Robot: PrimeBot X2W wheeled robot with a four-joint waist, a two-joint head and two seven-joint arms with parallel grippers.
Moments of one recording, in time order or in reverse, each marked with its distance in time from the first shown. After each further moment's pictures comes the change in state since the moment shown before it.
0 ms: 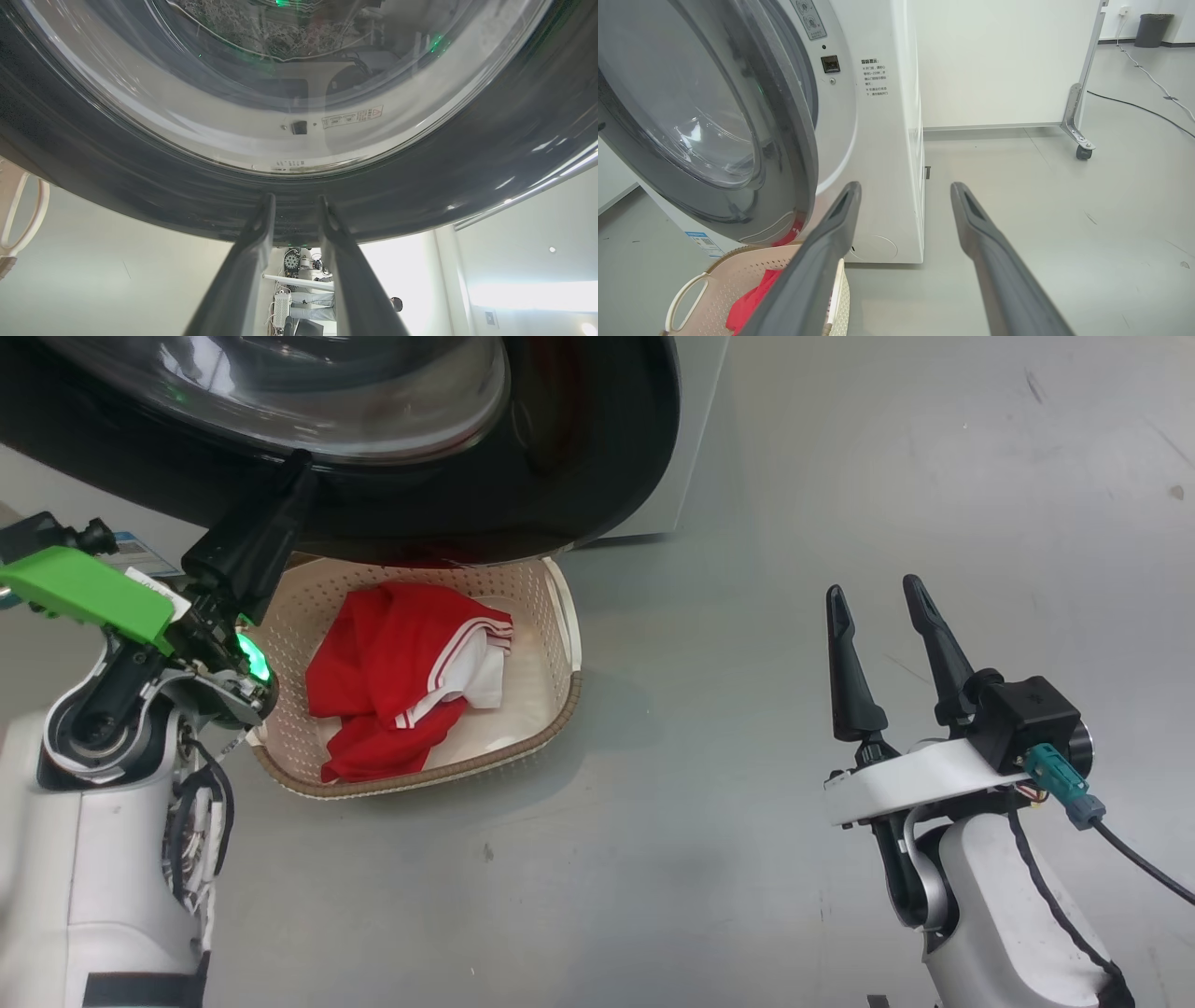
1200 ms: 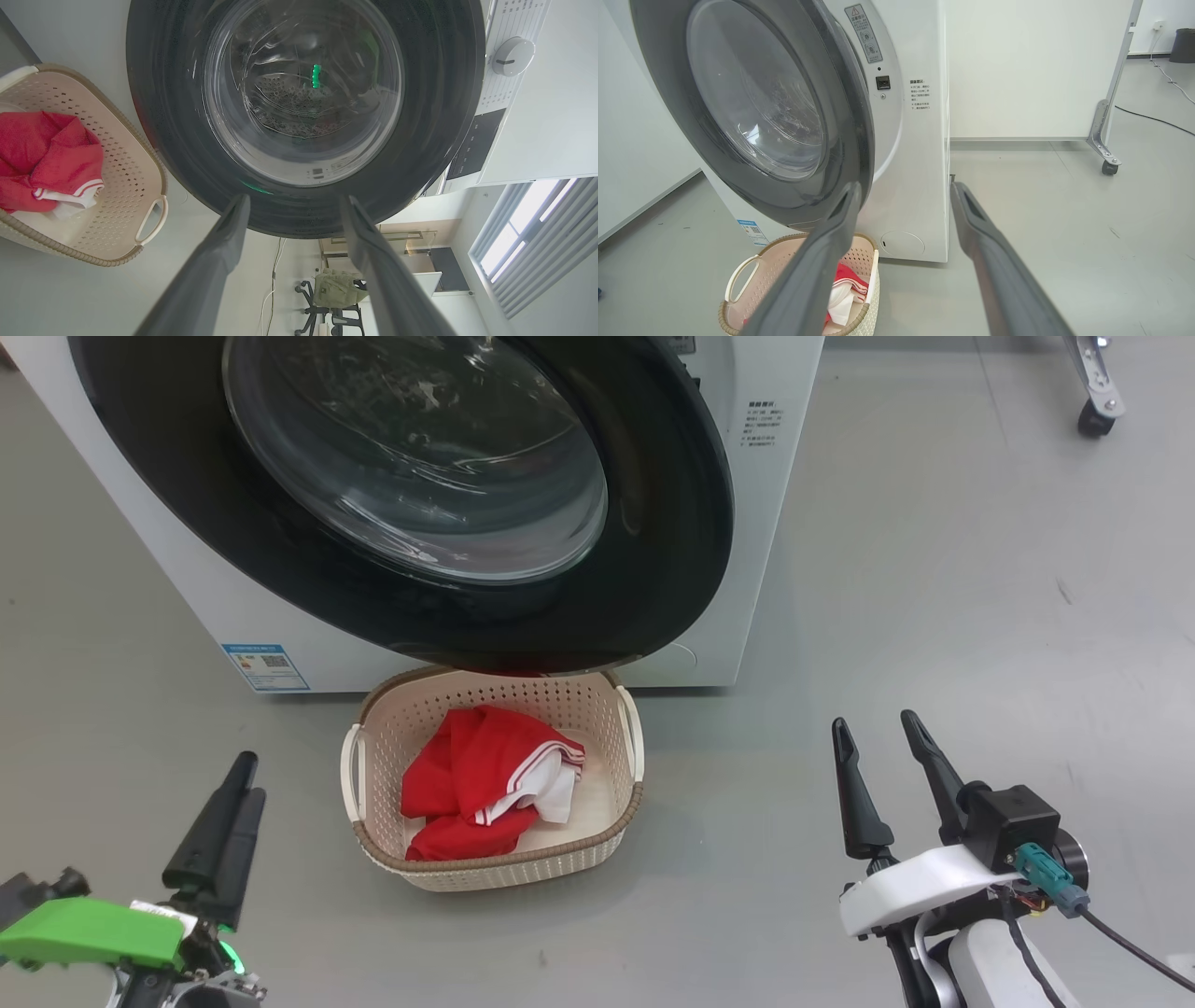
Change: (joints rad) left arm 0.629 -0.035 0.103 -0.348 0.085 -0.001 -0.220; right arm 0.171 0.001 -0.031 0.065 -0.012 0.043 0.000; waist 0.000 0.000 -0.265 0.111
